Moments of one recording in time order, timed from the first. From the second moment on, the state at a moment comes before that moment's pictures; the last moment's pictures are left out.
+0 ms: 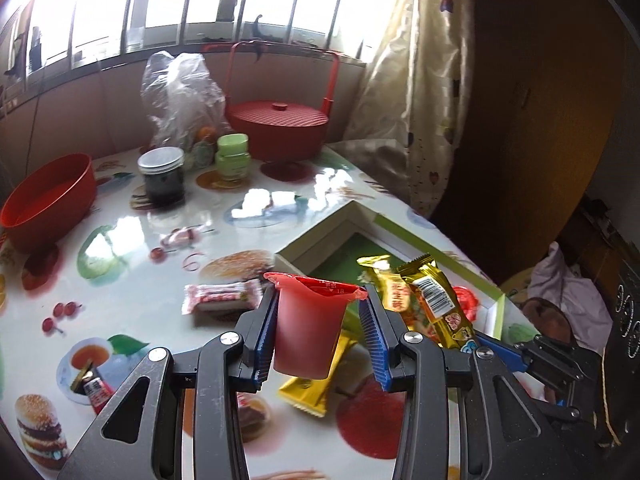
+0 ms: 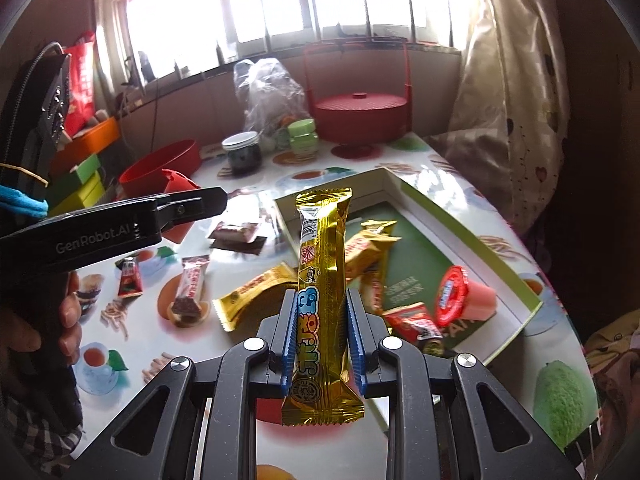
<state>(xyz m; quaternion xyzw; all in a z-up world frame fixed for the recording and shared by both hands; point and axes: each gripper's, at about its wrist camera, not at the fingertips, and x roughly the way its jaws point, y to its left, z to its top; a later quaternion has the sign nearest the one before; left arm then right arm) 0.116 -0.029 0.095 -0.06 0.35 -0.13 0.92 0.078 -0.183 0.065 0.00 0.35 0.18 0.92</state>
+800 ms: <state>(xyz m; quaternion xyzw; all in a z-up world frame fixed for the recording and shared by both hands) 0.155 -0.095 0.072 -0.05 0.39 -0.21 0.89 0.095 -0.246 0.042 0.02 0.38 0.09 0.92</state>
